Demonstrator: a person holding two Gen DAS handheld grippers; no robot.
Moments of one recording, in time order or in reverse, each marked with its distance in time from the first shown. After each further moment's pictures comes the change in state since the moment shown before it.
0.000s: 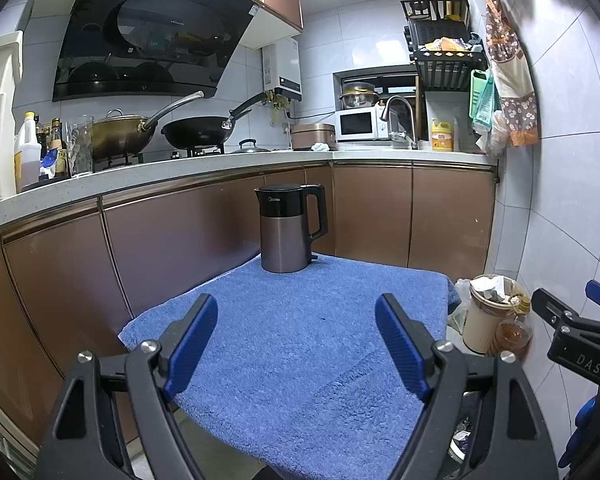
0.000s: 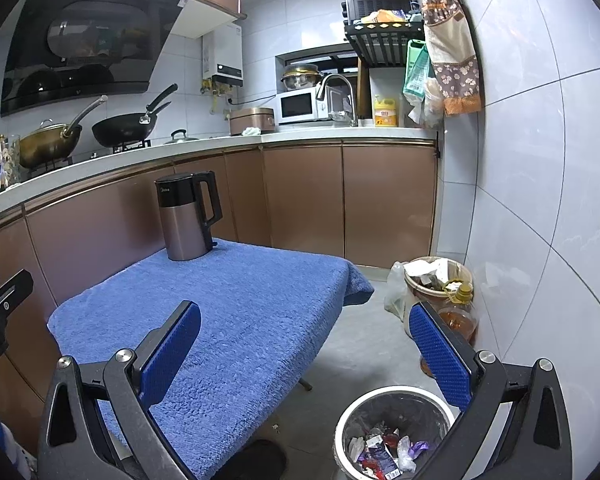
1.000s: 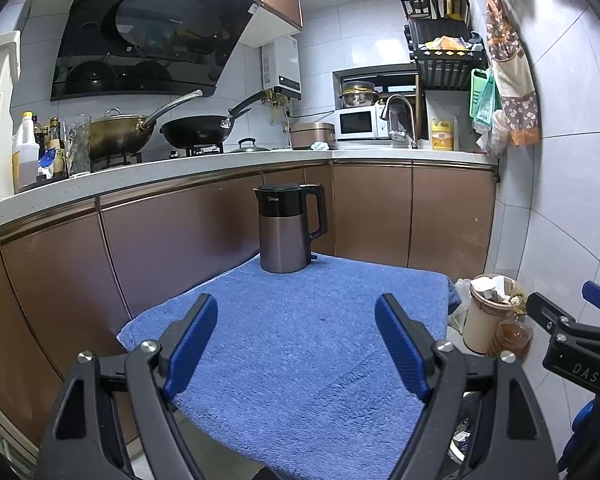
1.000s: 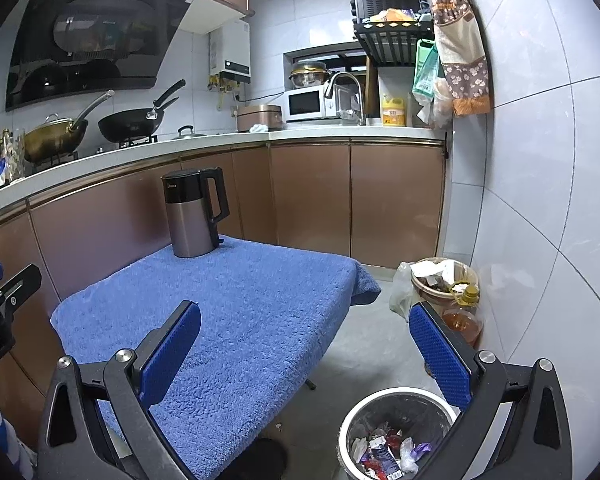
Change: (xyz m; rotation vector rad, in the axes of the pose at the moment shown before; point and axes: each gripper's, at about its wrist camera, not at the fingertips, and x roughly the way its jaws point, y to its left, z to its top) left arm 0.004 -0.002 0.002 -0.001 0.004 -0.003; right arm 0.003 0.010 0.000 -0.015 0.006 0.017
